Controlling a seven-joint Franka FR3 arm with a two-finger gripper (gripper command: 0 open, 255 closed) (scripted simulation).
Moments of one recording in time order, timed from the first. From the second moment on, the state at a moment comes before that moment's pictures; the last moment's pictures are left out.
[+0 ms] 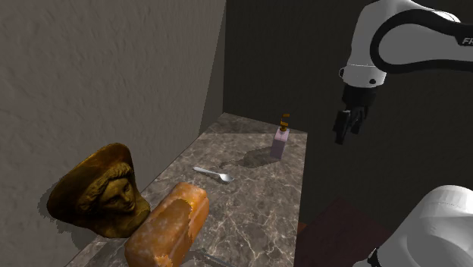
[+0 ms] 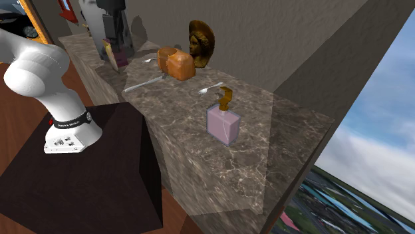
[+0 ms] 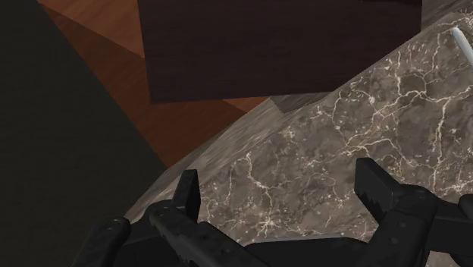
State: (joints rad) arm -0.01 -0.81 -0.05 -2.44 -0.09 1.50 -0.04
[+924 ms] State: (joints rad) arm -0.03 -0.28 -0.15 -2.12 -0.09 1.67 -0.10
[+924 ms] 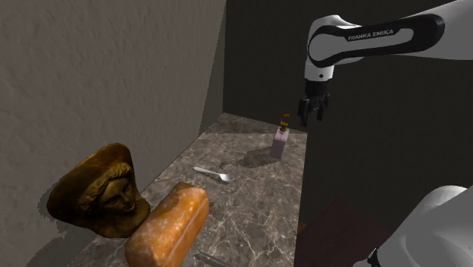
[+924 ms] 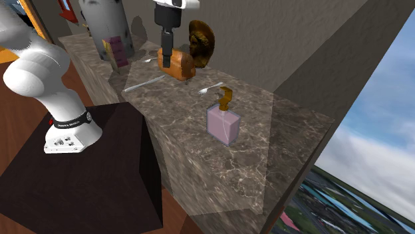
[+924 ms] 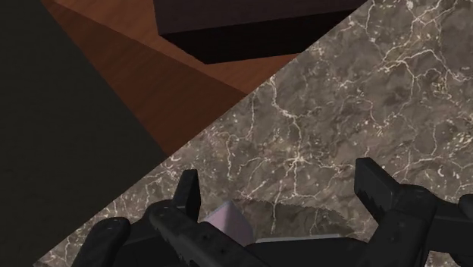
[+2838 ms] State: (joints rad) arm -0.12 0.50 -0.21 -1.40 0.05 1.64 -0.22
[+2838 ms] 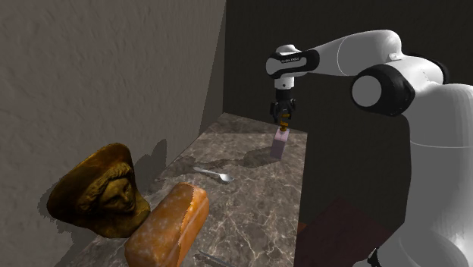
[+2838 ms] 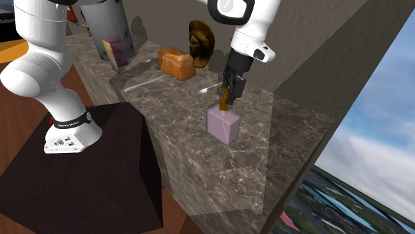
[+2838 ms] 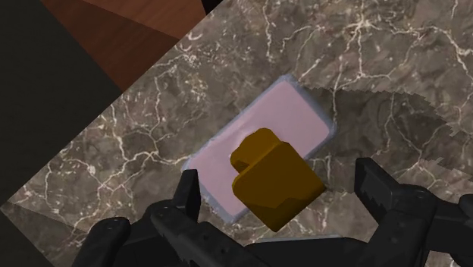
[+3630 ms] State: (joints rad) arm -0.12 0.50 -0.21 -1.40 0.05 1.64 -0.22
